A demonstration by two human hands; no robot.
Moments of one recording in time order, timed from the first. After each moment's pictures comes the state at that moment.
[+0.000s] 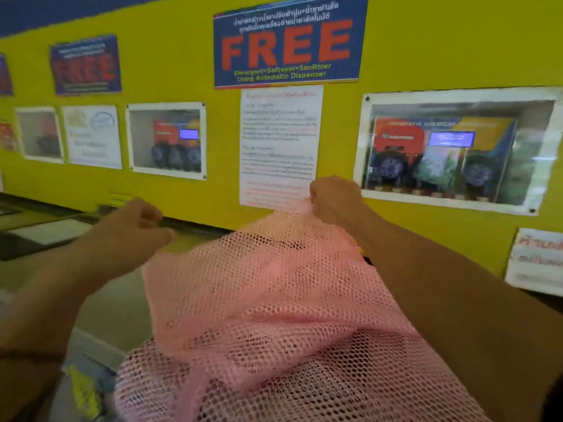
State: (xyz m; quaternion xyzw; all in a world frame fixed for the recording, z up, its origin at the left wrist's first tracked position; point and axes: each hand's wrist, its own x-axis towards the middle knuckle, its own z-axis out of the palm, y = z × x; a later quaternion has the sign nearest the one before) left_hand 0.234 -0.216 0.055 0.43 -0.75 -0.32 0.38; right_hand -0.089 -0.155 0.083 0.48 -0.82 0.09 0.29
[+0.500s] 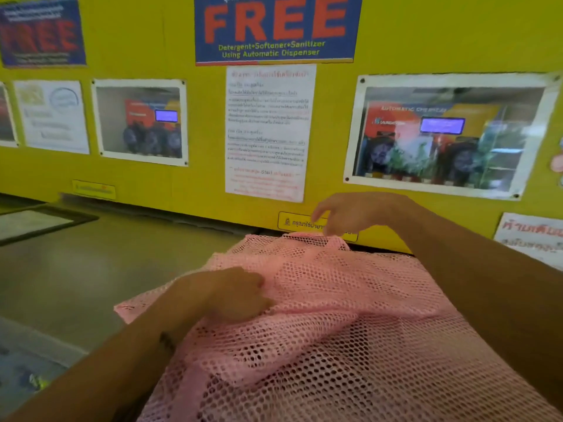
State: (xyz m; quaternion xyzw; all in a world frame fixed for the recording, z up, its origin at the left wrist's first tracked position) left_hand 0.128 -0.199 -0.012 0.26 -0.96 -0.10 -0.09; right_hand -0.095 -0.101 0.081 0.54 -0.84 0.03 -0.08
